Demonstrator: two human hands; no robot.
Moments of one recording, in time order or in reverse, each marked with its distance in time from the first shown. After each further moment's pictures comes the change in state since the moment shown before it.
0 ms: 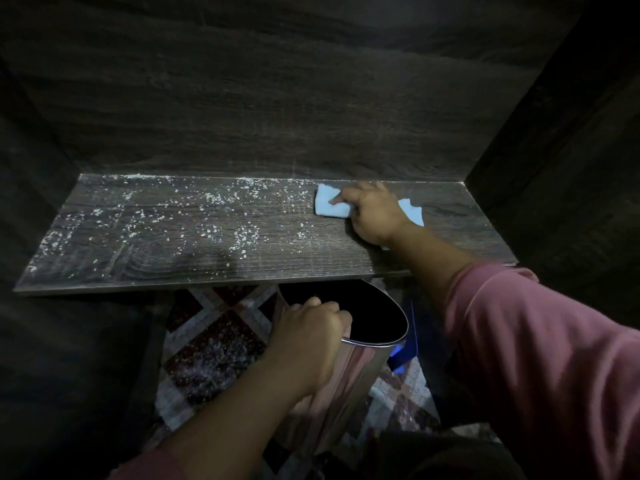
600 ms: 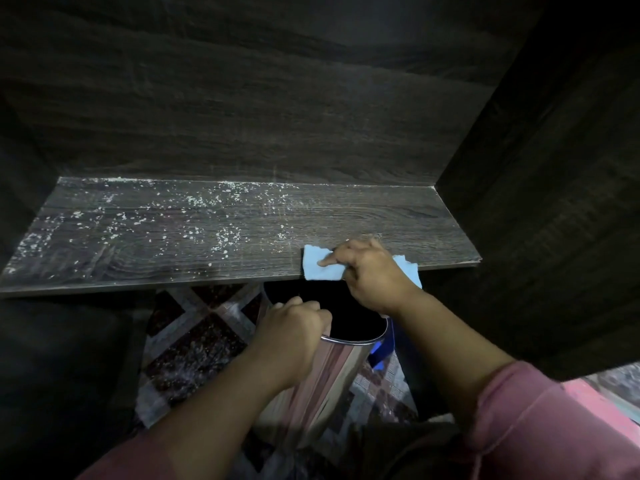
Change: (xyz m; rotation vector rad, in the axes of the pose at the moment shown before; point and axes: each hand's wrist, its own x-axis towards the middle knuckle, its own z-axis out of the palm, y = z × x) left_hand -0.003 0.002 0.005 0.025 -0.007 0.018; right_hand -0.108 -0.022 0.001 0.157 -0.057 -0.008
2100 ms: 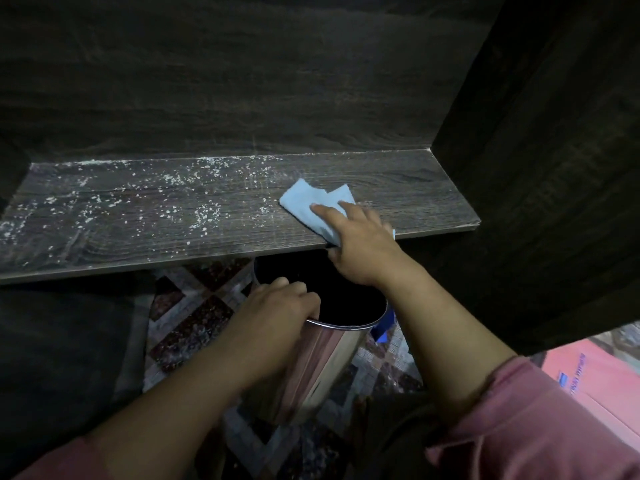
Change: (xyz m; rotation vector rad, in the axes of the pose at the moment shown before) left_hand -0.011 0.006 0.000 0.073 0.002 0.089; right_hand -0.009 -0.007 -0.004 -0.110 -0.044 0.207
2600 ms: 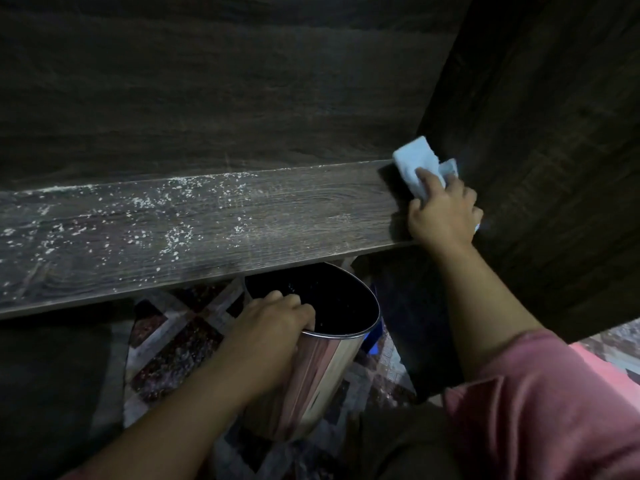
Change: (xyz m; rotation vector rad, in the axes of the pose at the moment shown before) left_hand 0.023 0.010 0.005 0.019 -0.046 -0.017; right_hand 0.017 0.117 -0.038 -0.004 0.497 0.519
